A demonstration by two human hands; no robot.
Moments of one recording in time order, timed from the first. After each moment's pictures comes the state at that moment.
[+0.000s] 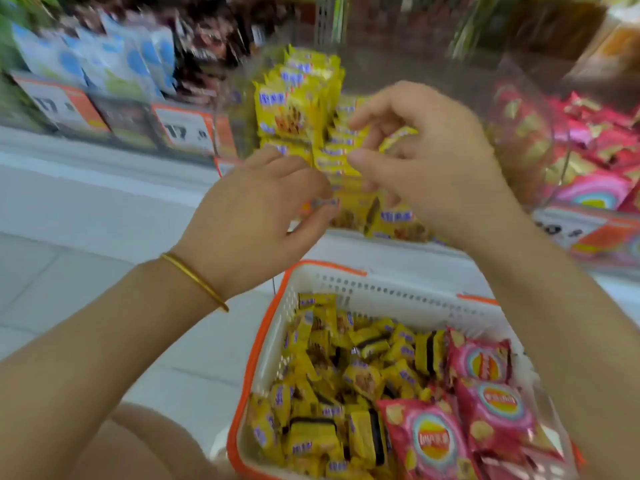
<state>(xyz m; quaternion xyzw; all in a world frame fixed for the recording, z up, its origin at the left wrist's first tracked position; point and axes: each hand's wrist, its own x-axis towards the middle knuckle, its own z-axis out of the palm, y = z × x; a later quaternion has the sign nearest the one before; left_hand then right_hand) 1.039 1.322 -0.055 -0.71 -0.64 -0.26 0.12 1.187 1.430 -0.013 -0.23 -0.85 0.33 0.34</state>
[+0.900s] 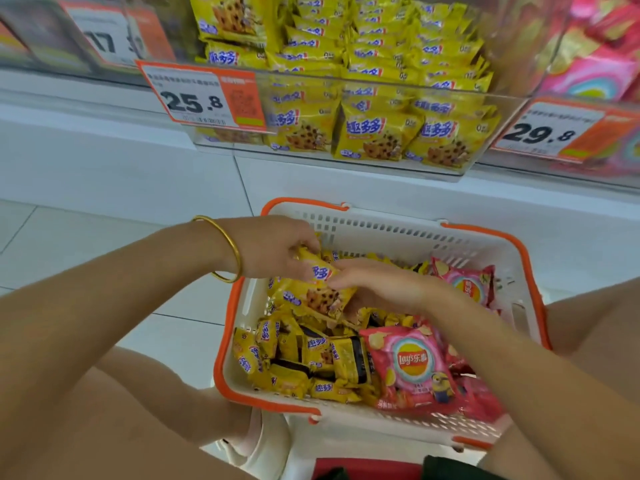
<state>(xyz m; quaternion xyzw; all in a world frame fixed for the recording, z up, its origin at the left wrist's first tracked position) 1.086 1.331 -0.126 -0.64 -0.67 0.06 -0.37 1.257 1.403 -0.194 -0.27 -0.61 0.73 -0.14</state>
